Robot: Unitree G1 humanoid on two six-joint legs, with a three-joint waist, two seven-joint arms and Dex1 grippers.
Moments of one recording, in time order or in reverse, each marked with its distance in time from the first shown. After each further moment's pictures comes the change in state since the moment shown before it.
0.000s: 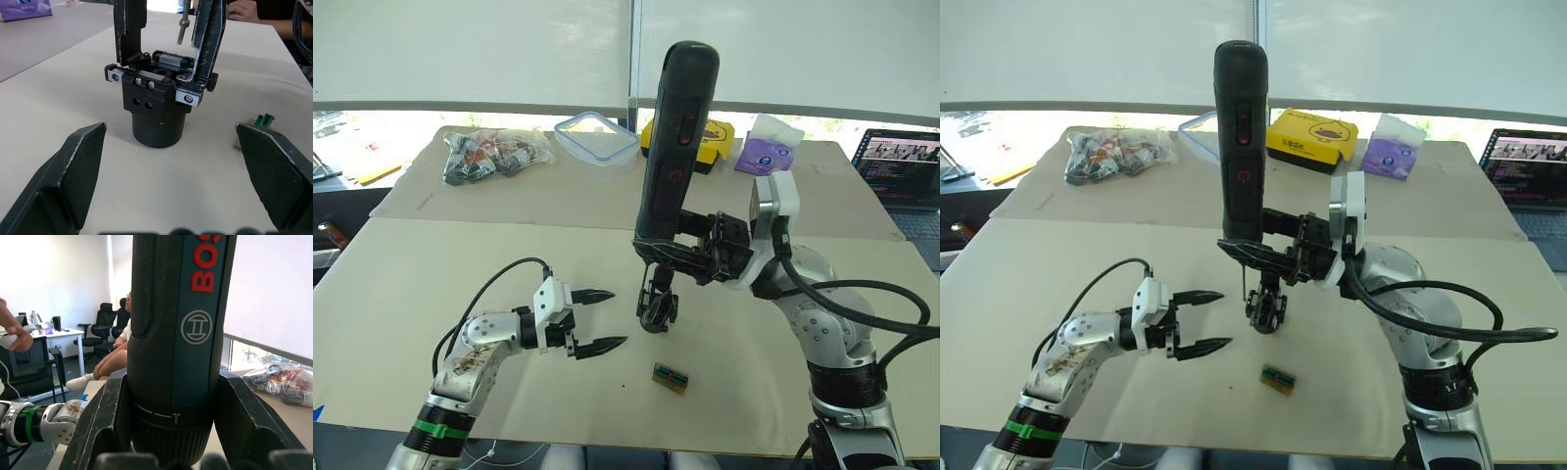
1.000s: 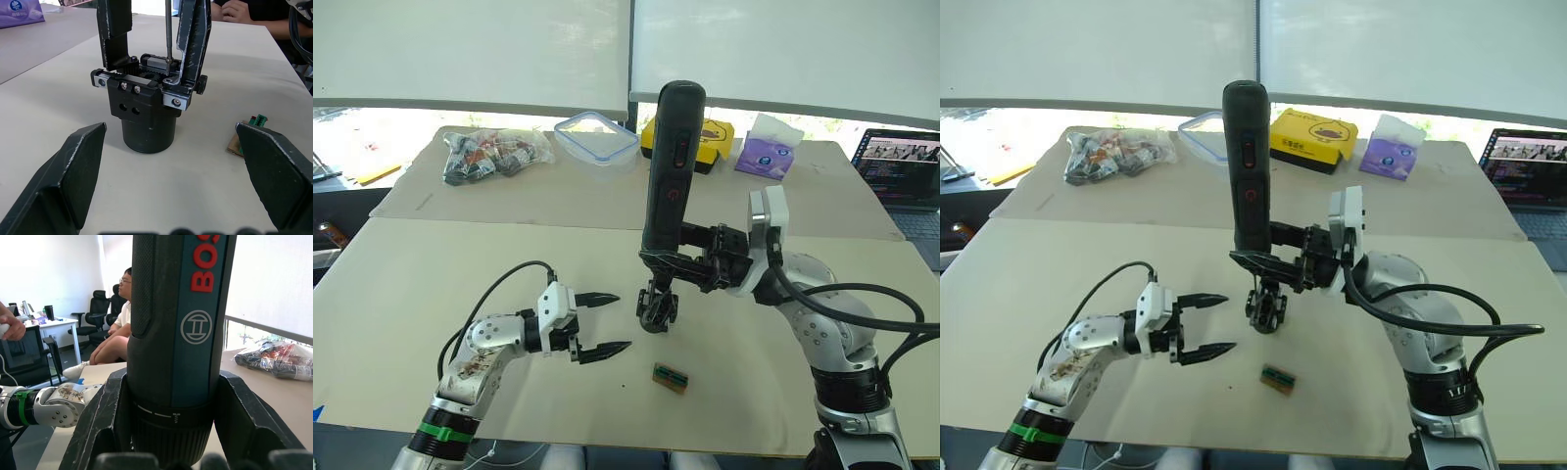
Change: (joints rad) left arm 0.010 -0.005 -0.021 0.001 0.013 -0.025 -0.006; right arm 0.044 -0.021 -0.006 0.017 -0.036 0.000 0.043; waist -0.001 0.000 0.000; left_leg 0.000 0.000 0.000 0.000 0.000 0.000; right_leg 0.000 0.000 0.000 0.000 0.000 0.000
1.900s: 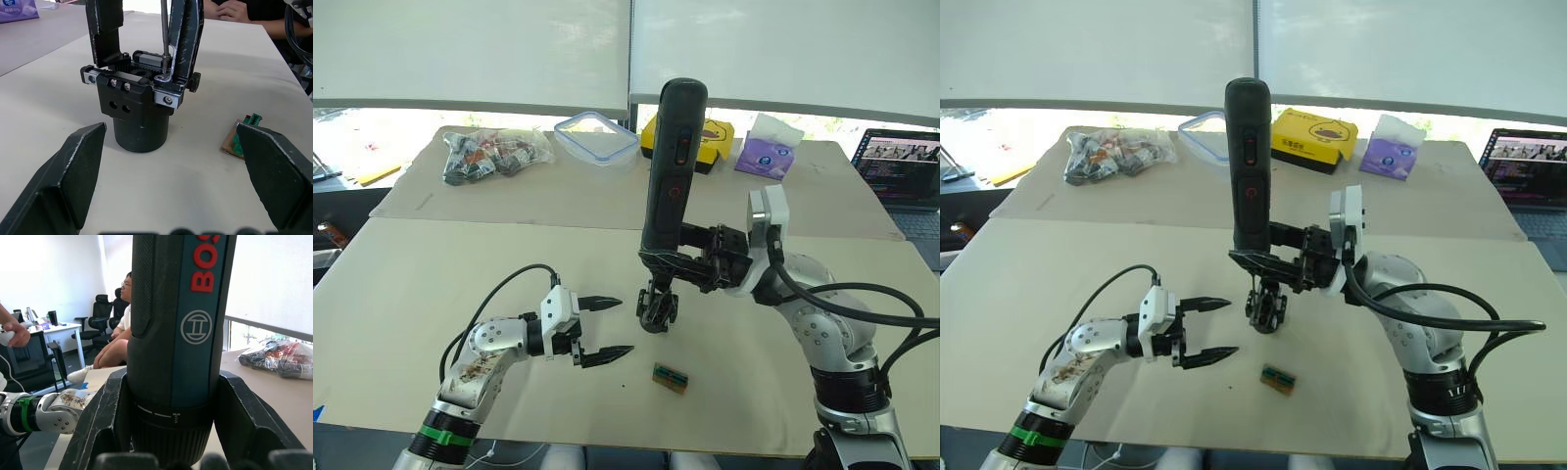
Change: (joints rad) left arm 0.013 0.003 -0.015 -0.016 0.000 0.007 0.017; right arm 0.000 0.002 0.000 0.000 0.029 0.018 -0.012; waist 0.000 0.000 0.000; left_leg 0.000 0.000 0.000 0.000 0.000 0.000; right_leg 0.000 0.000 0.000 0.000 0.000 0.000
